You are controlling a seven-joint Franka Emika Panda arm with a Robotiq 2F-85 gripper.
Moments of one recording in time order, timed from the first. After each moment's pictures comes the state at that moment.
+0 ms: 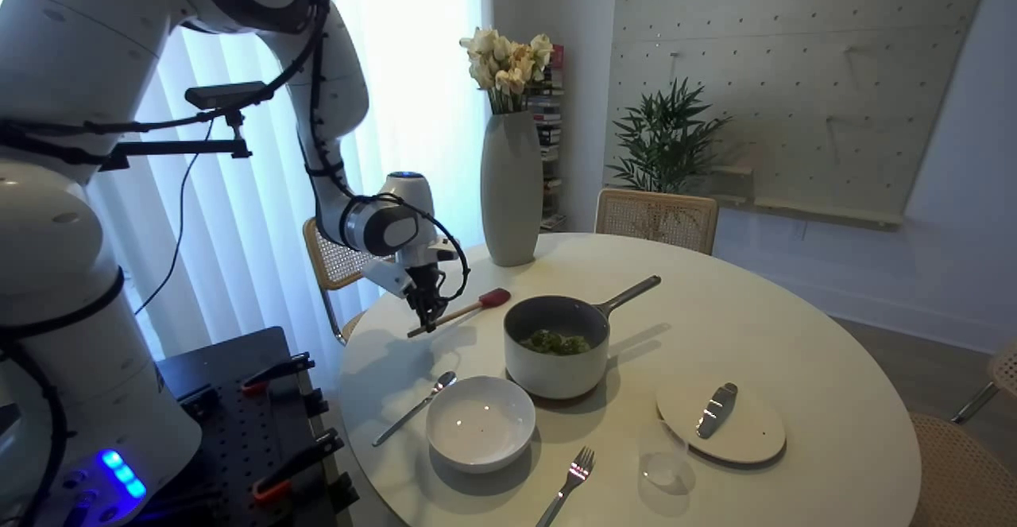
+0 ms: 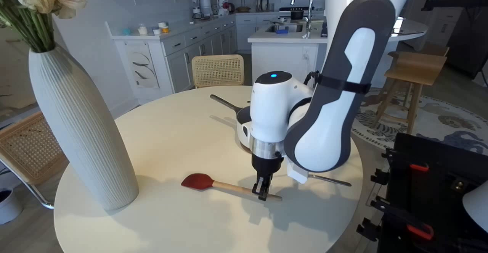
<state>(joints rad) 0.33 0.60 0.00 -2.36 -0.03 3.02 0.11</state>
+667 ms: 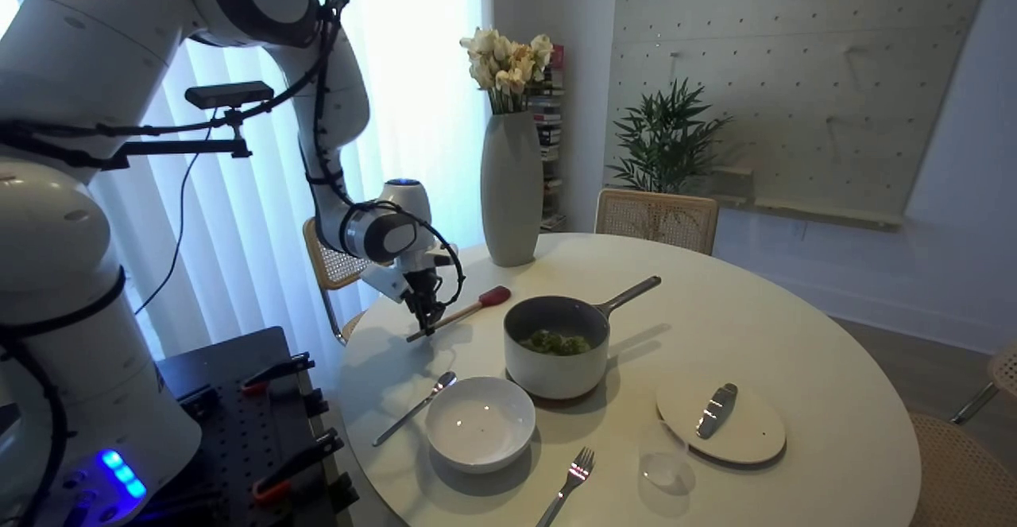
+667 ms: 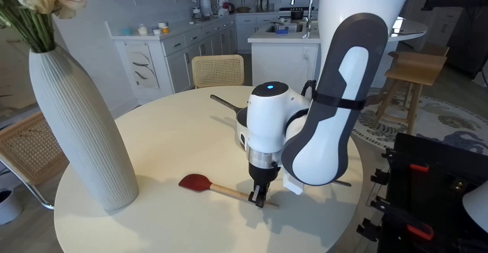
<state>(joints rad) 0.38 0.65 -0.03 -2.33 -0.03 3.04 0.16</state>
